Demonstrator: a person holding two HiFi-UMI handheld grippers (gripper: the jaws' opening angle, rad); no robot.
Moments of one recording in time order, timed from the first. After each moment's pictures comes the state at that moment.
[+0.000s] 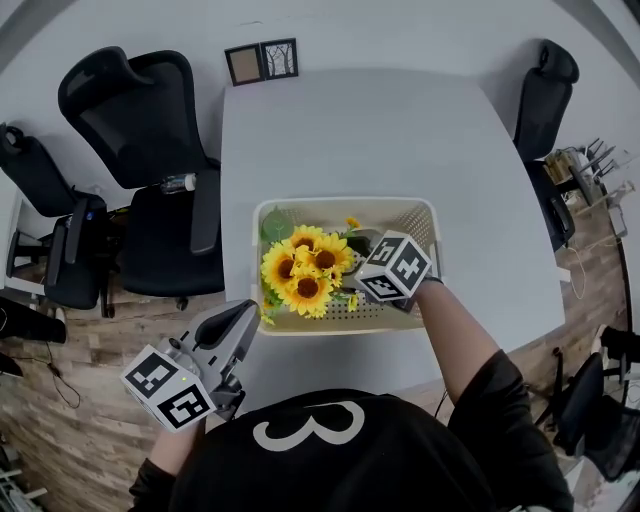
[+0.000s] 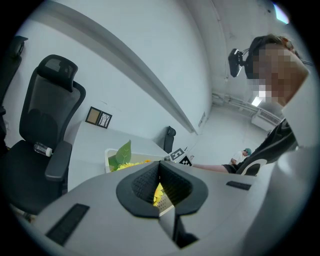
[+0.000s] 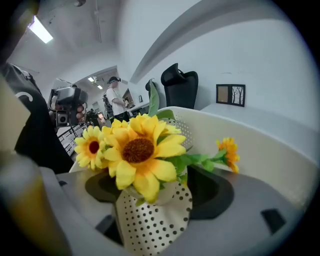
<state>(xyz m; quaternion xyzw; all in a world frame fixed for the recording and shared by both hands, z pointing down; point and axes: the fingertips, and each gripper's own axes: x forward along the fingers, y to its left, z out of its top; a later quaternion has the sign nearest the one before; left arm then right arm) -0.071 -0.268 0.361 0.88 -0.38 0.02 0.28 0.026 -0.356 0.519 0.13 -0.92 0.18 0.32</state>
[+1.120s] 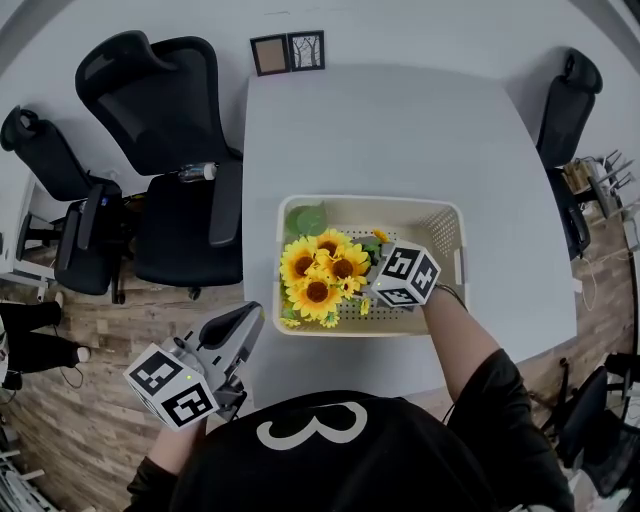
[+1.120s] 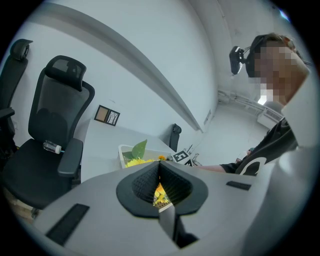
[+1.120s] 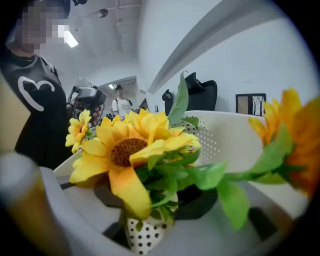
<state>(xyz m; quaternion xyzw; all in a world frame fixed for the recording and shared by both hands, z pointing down) -0.101 -0.266 0.374 0.87 -0.40 0.04 0.30 -0.013 -0.346 0.526 0.05 -0.96 0.13 0.25</state>
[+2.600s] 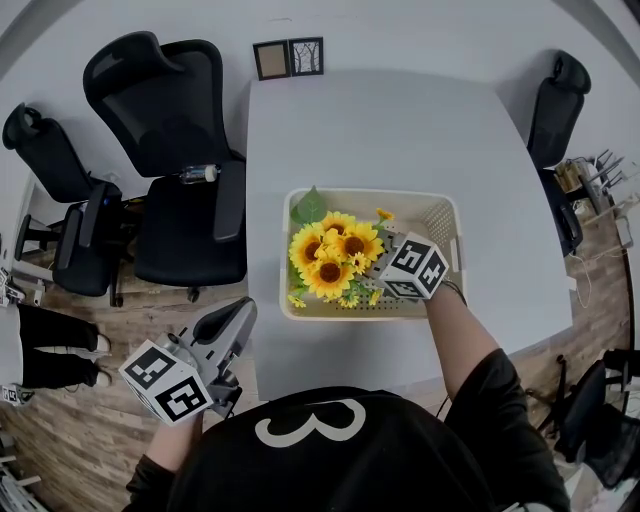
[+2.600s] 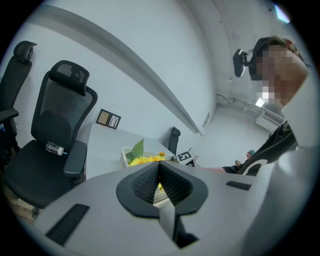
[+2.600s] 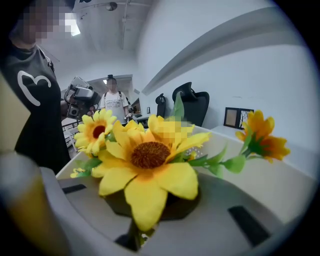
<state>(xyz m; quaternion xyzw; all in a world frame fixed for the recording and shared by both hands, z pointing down) -0.127 -0.238 0.366 0.87 -0.40 0.02 0.29 -0.002 -0.347 0.507 0.12 -0.96 0.08 0.25</state>
